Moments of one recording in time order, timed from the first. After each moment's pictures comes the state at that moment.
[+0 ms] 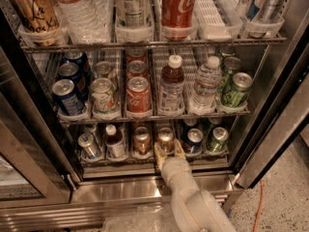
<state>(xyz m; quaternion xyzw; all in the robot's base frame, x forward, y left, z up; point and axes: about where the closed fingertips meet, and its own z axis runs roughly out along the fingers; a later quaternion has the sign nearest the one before) 0.572 -0.056 0.585 -0.08 0.76 0.11 0.64</state>
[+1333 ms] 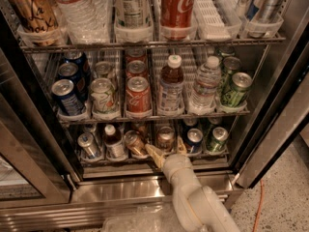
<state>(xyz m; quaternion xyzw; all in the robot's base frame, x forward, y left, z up) 0.583 -0.065 0.589 -0.08 0.76 0.10 0.64</state>
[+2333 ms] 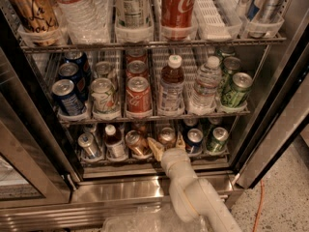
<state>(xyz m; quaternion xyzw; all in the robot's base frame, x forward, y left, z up) 0.604 -0.064 0.591 -0.08 0.76 0.09 0.63</state>
